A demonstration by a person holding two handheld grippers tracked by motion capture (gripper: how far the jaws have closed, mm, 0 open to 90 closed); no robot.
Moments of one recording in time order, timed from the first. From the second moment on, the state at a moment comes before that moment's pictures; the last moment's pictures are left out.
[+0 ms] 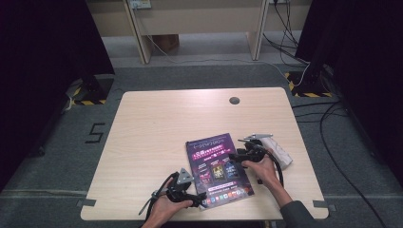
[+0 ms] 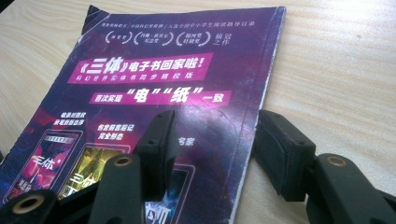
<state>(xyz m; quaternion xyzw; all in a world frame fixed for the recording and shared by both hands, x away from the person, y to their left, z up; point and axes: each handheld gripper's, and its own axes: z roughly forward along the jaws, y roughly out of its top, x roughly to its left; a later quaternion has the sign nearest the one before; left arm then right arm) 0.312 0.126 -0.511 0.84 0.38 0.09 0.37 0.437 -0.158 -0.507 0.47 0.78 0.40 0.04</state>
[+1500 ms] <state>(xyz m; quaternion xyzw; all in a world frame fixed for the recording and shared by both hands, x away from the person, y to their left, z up) 0.305 0.121 -0.511 0.84 0.37 0.10 0.38 0.427 -0.154 -0.488 0.42 0.81 0.41 -0.04</state>
